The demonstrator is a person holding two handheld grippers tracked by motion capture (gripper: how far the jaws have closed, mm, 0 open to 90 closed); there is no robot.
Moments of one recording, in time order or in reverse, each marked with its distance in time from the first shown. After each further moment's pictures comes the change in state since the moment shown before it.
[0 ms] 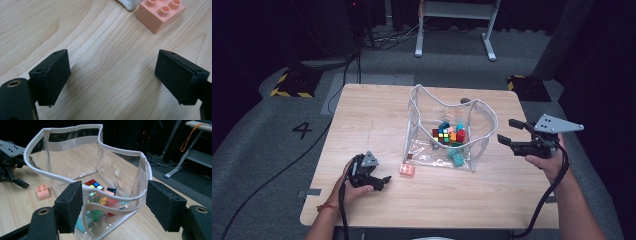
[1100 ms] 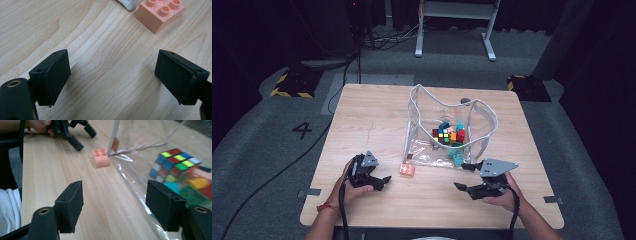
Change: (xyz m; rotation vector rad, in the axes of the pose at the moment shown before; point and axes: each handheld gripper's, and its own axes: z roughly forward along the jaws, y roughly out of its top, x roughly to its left) left arm 0.000 0.000 0.000 0.001 0.000 0.001; right arm 0.109 -0.075 0.085 0.136 0.294 -0.102
